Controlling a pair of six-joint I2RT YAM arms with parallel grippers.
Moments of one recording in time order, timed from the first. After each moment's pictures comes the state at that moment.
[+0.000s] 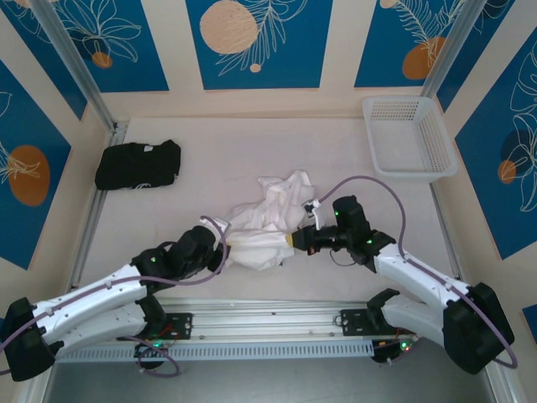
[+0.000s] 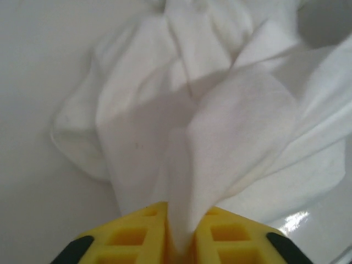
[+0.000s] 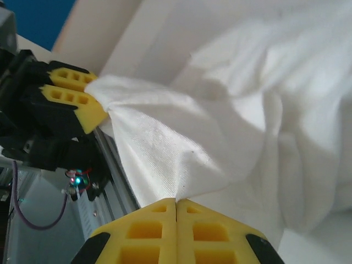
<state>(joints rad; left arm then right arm) -0.92 0.84 0.53 -0.49 -0.20 -0.39 0.54 1.05 0.47 -0.08 -0.68 0.45</state>
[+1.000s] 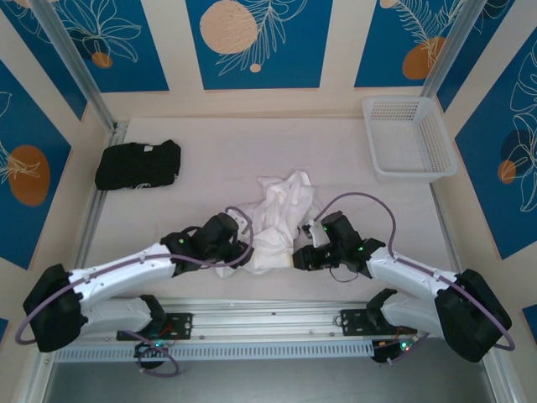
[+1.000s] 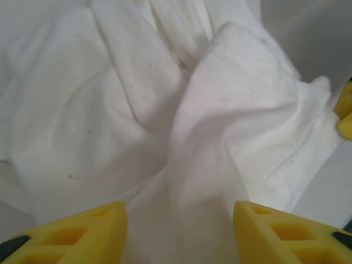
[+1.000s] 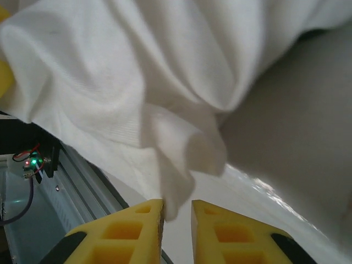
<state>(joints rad) -0.92 1.16 0.69 -0.43 -0.05 -0.35 0.61 1.09 0.40 -0.23 -0.56 0.55</state>
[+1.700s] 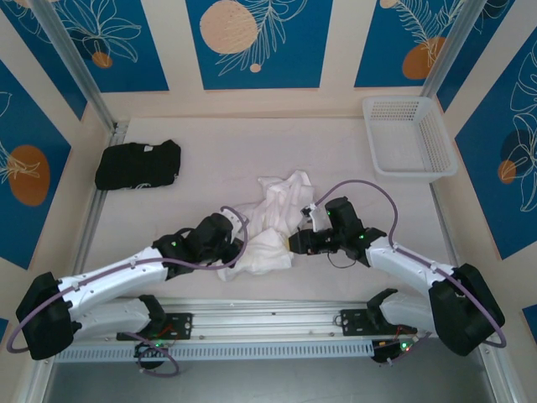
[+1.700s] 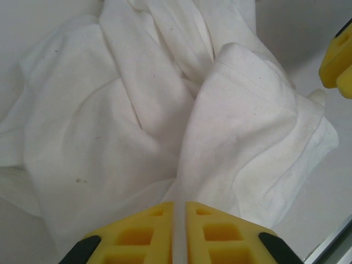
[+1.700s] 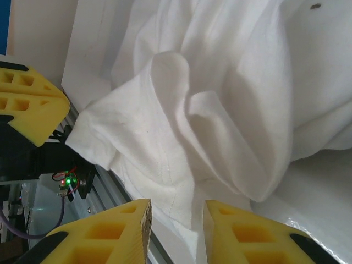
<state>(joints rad) -0.92 1.07 0.67 -0.42 -0.07 -0.33 0.53 1.15 0.49 -0.13 -0.67 0.53</state>
